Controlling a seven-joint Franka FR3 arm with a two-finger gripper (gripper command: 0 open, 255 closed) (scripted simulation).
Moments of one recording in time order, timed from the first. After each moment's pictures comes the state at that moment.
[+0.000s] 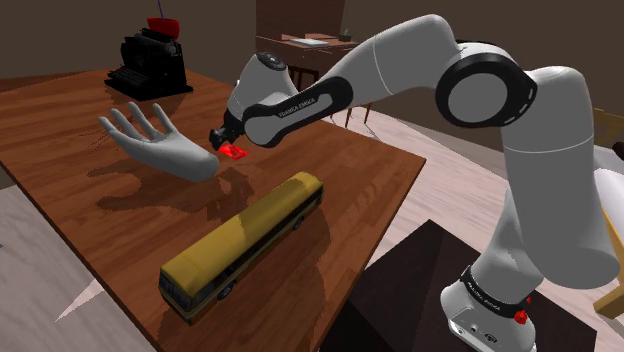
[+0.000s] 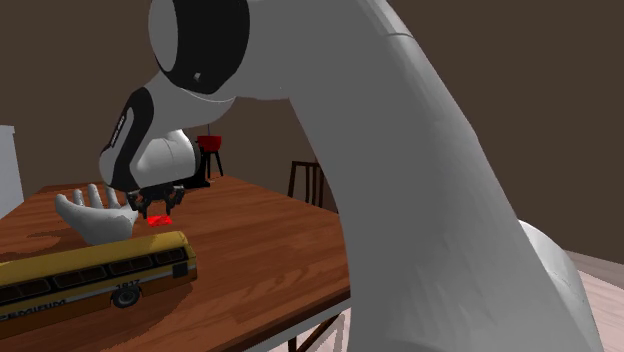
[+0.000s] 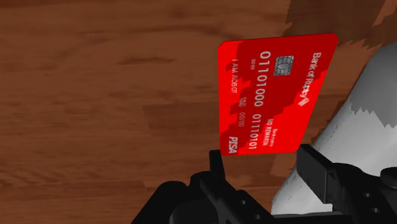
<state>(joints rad) 0.54 0.57 -0.12 -1.60 -0.05 2.76 0.19</state>
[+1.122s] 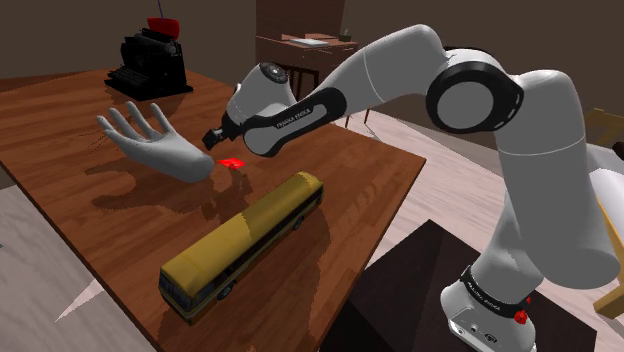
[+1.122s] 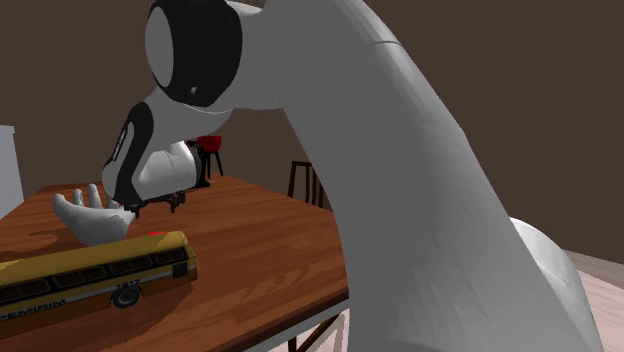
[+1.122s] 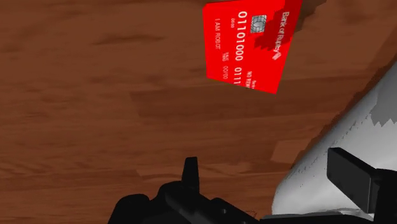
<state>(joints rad) 0.54 0.62 -0.13 -1.60 -0.05 2.89 0.20</state>
